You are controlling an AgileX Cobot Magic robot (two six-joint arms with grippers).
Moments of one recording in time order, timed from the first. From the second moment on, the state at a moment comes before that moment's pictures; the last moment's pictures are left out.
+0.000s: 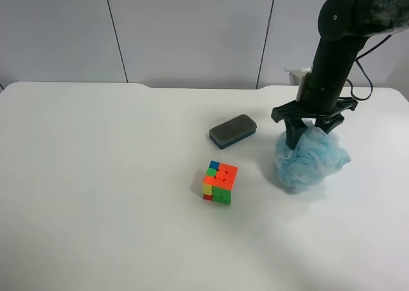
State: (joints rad) left arm 0.02 0.00 -0.51 0.00 1.06 0.06; right arm 0.22 1.93 -1.34 0.06 1.09 -0.08
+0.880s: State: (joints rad) left arm 0.02 0.00 -0.51 0.00 1.06 0.06; right arm 0.22 1.61 -1.34 -0.06 1.19 -0.01
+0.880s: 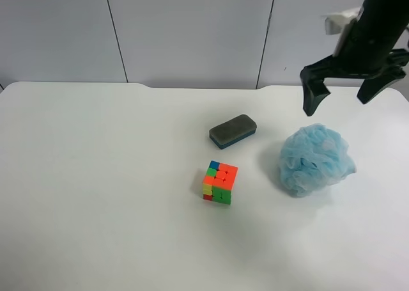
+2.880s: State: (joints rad) left arm 0.02 0.00 -0.51 0.00 1.06 0.06; right arm 0.22 0.00 -0.54 0.02 1.18 -0.02
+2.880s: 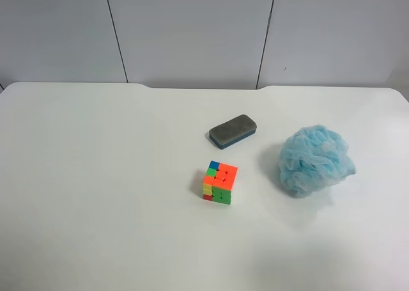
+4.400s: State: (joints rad) left arm 0.02 0.00 -0.51 0.00 1.06 0.06; right arm 0.01 0.00 -0.50 0.01 1.07 -0.03
